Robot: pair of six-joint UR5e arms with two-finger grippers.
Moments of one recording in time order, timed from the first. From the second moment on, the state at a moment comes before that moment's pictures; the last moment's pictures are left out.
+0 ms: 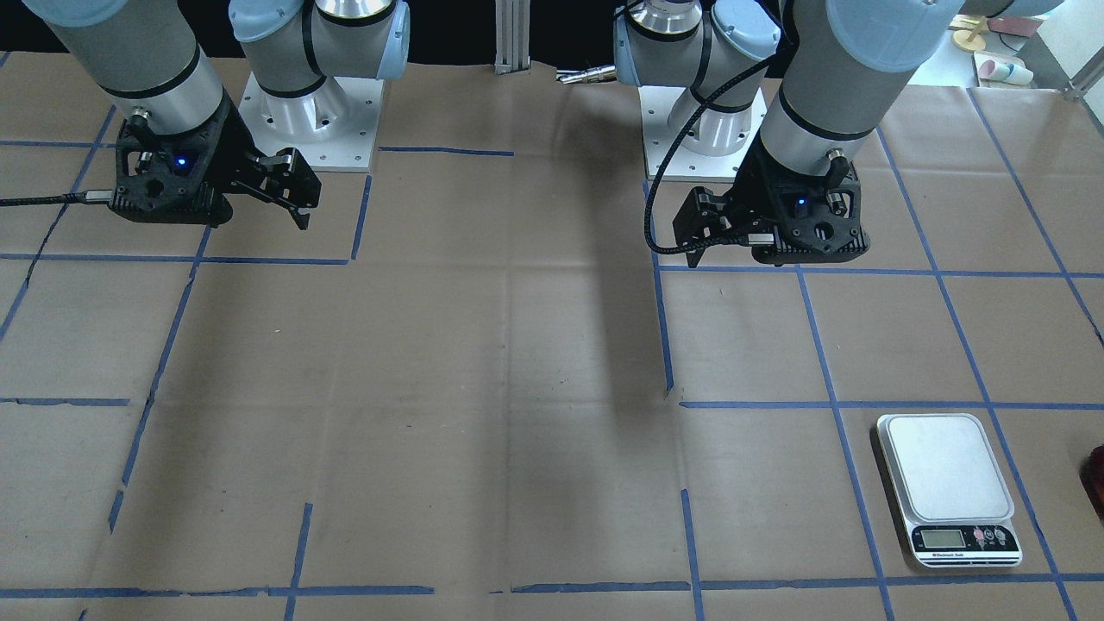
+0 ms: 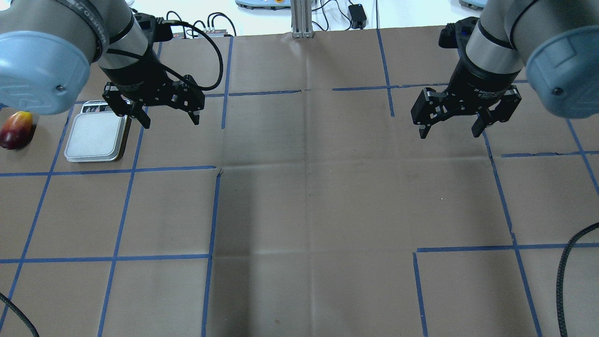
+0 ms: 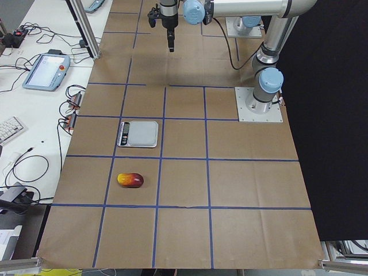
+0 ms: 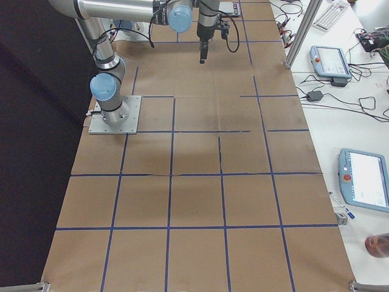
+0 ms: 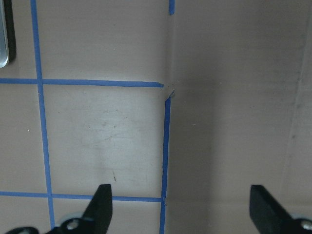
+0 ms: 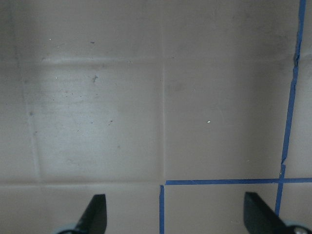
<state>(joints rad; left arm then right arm) -1.57 -1.63 -1.59 -1.53 1.57 -0.04 1.53 -1.60 1.68 -1.57 -1.56 -0.02</state>
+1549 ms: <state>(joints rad) -1.50 -1.64 -1.60 -1.52 1.58 0.02 1.53 -1.60 1.68 -1.57 -1.56 -0.02</state>
